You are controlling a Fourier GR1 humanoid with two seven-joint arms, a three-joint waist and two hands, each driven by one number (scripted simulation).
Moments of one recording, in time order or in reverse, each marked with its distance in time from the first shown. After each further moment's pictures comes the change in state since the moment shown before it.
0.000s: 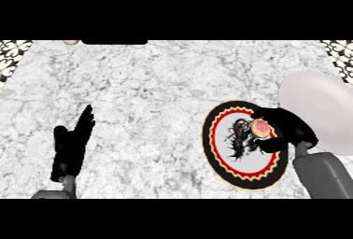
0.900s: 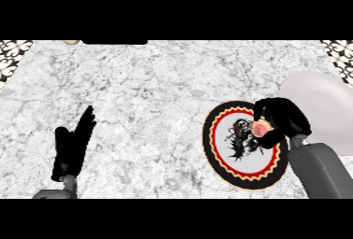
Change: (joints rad) left arm -0.001 -0.030 0.040 0.029 -0.028 -0.051 -0.030; right arm -0.073 0.013 0.001 0.099 0.204 -0.214 -0.257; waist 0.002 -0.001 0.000
